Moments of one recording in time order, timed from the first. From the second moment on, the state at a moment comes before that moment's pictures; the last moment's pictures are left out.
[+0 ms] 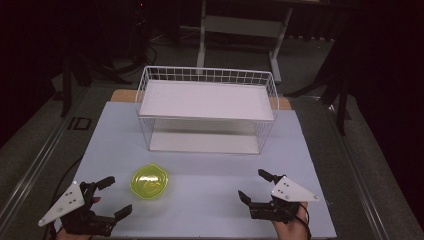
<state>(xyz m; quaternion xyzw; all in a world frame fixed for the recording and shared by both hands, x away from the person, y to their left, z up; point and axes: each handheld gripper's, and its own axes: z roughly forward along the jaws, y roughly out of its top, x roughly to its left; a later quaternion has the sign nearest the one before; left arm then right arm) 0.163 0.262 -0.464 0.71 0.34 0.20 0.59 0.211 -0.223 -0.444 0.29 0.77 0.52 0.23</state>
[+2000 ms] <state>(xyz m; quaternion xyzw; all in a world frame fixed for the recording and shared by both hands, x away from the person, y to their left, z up) 0.221 0.233 -0.527 0.80 0.46 0.14 0.36 0.212 -0.221 -0.444 0.28 0.77 0.53 0.21</state>
